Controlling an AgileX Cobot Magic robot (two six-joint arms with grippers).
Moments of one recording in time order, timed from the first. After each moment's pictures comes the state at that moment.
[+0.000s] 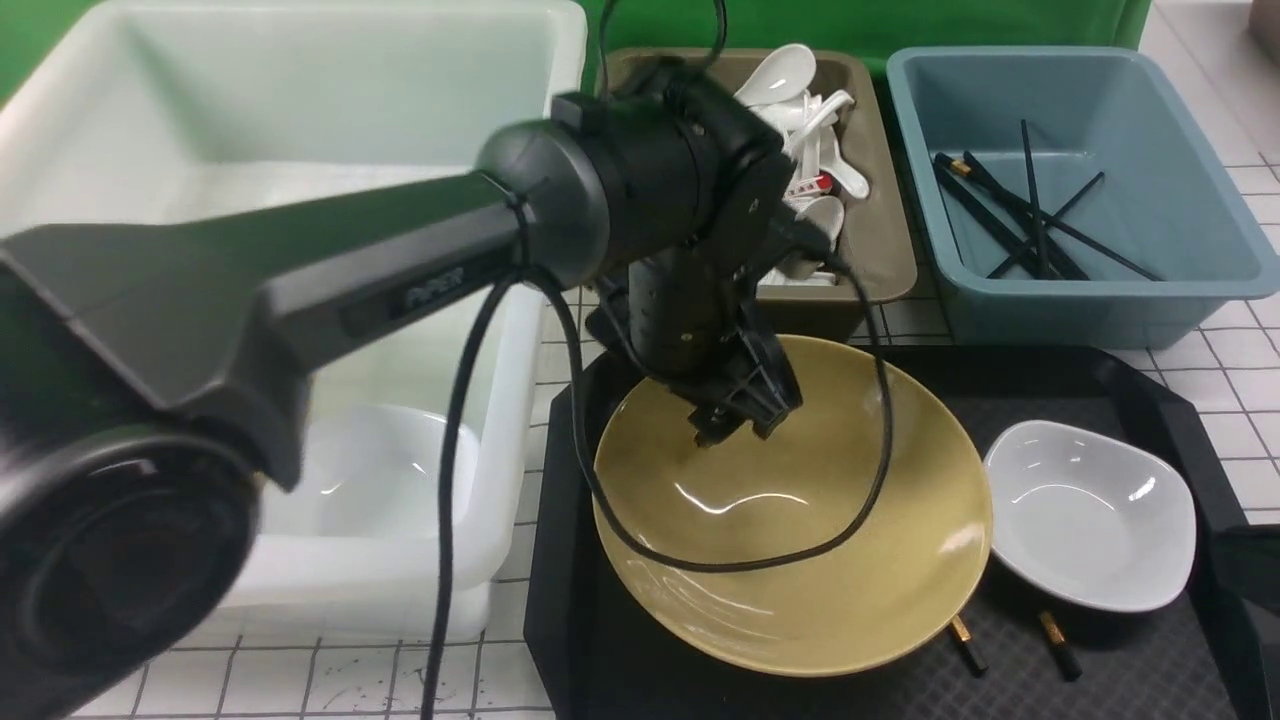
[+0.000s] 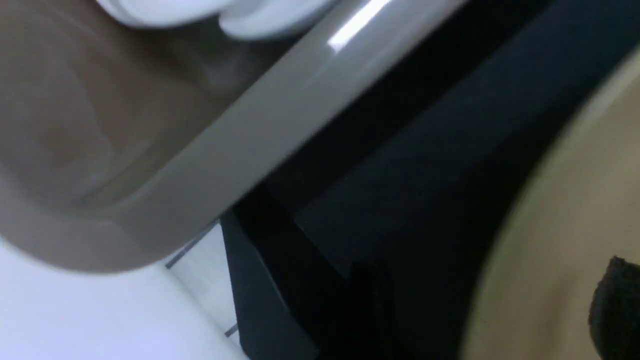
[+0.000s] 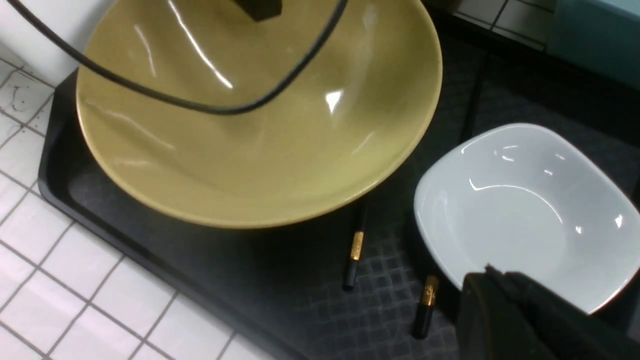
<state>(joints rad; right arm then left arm) 0.12 0.66 -0.56 0.42 0.77 -0.53 -0.71 2.10 -1.74 0.21 1.09 -0.02</state>
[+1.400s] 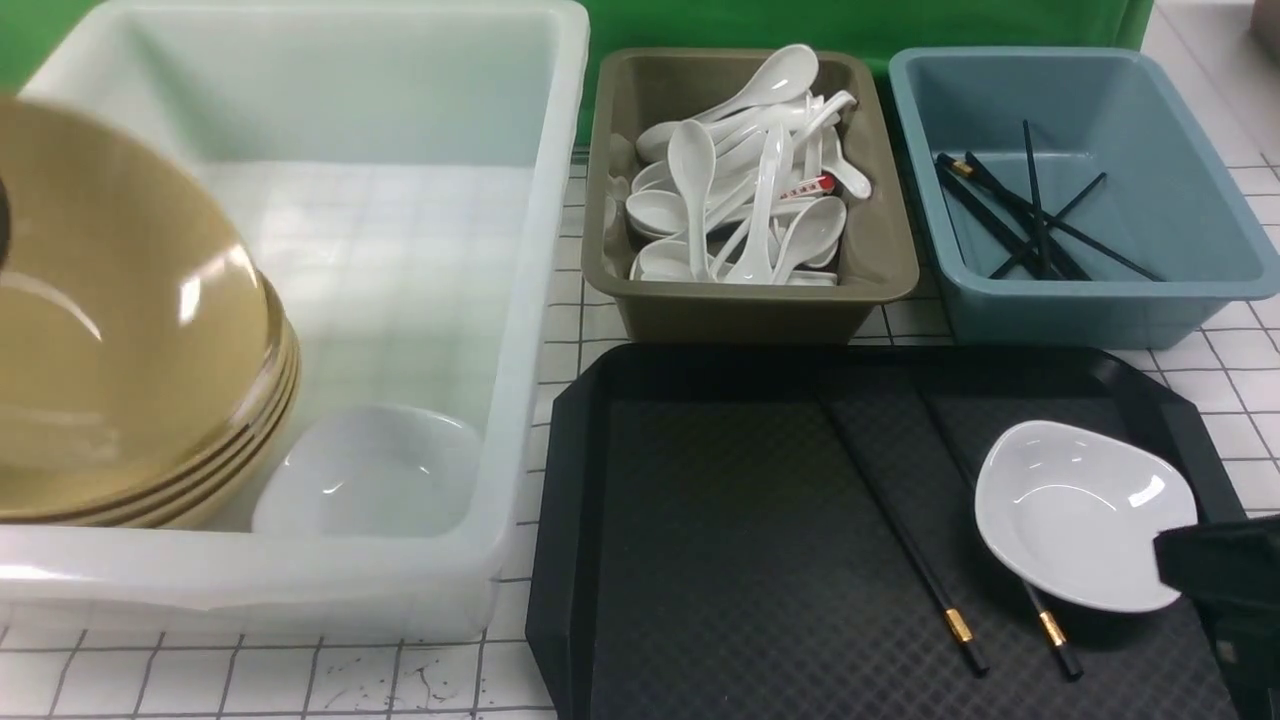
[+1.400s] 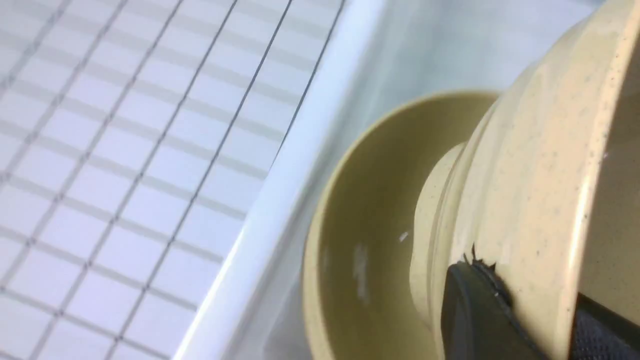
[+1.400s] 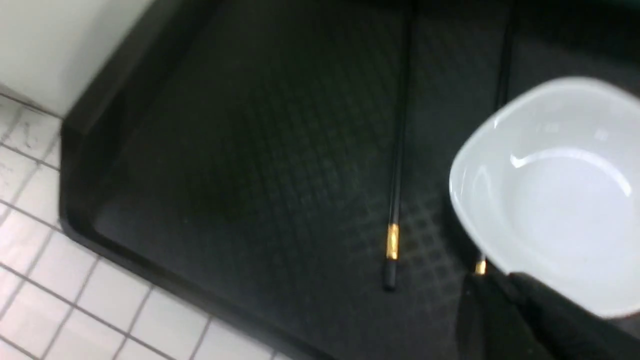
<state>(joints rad) 0.19 0.80 -0.56 0.40 0.70 -0.33 0.48 1.26 -1.15 -0.15 0.88 0.07</state>
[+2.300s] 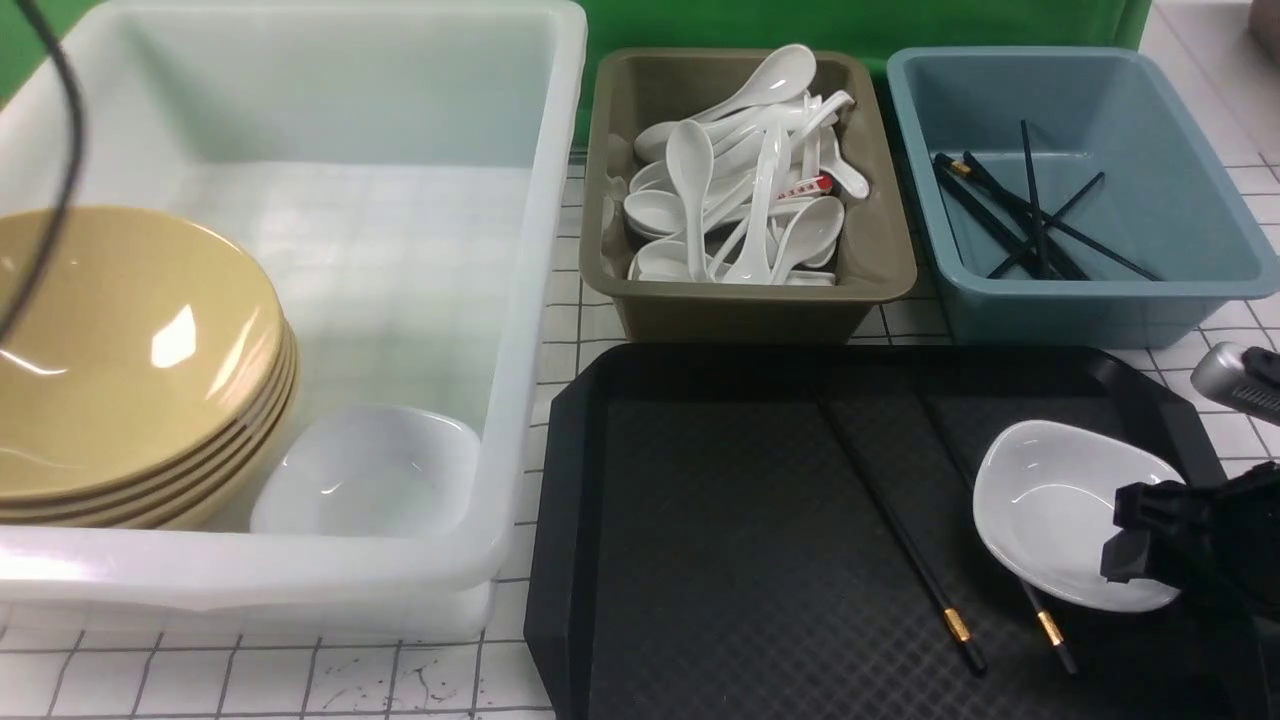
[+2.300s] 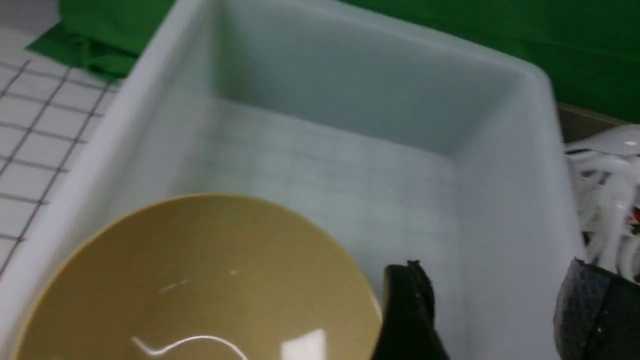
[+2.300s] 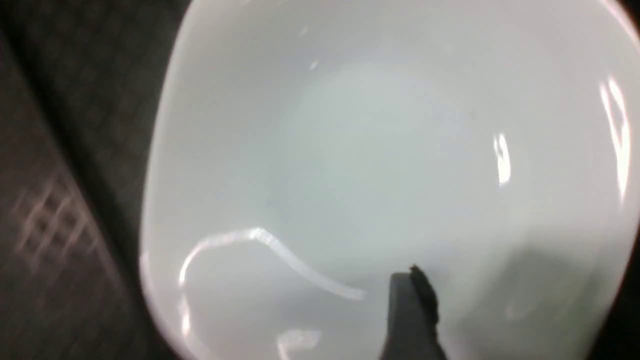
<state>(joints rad) -0.04 1.44 -0.58 0.51 0.43 -0.13 0.22 0.99 -1.09 -0.39 0.71 0.18</state>
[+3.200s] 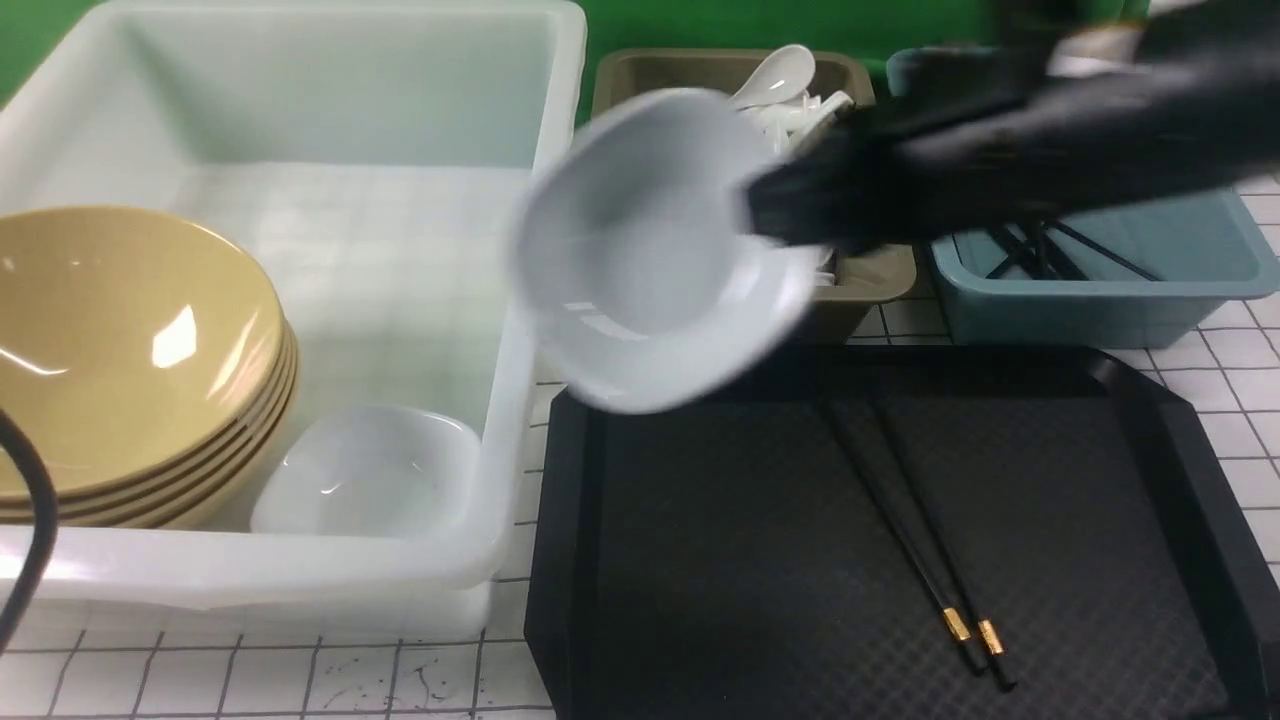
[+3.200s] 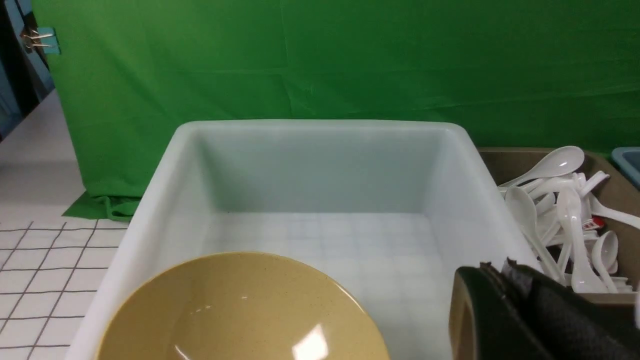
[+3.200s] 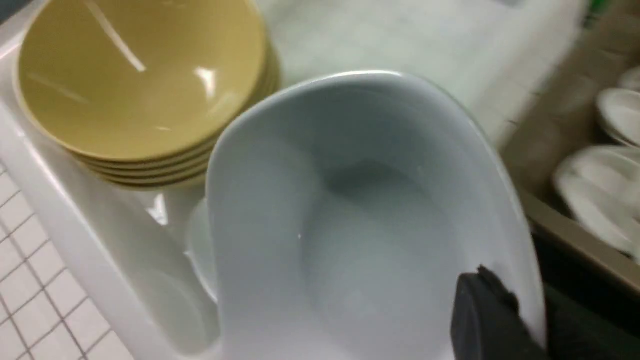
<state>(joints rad) 0.62 1.56 -1.40 0.47 0.60 -0.31 0.11 0.54 -0.88 -0.26 0.64 0.21</state>
